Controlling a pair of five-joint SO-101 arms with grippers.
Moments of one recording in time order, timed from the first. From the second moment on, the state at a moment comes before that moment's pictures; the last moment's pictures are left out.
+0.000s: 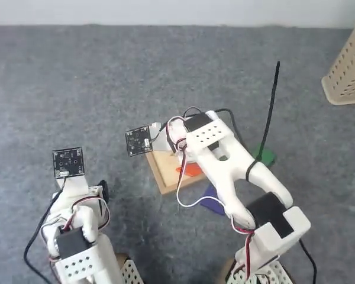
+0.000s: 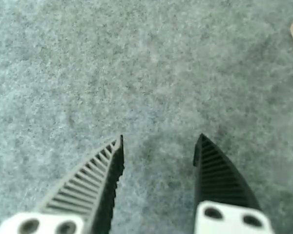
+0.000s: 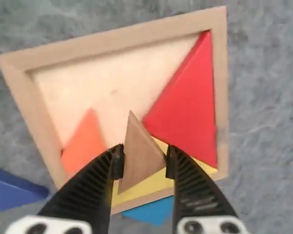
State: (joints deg) left arm -28.7 -103.8 96.8 72.2 -7.3; right arm -35.2 7.9 16.9 55.9 72.1
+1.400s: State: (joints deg) left arm -28.7 -103.8 96.8 72.2 -7.3; right arm -36.7 6.4 18.7 56.0 32.7
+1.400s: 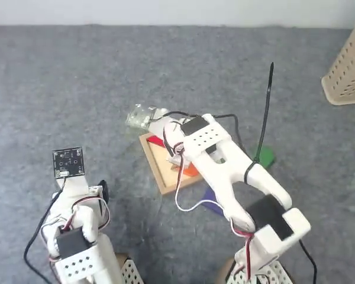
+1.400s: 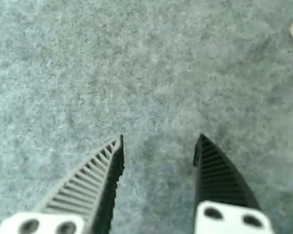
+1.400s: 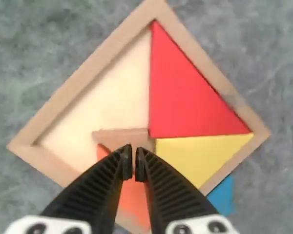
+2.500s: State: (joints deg) left arm -28.7 -103.8 96.8 72.2 -7.3; right arm -29.3 -4.1 44.2 30.8 20.5
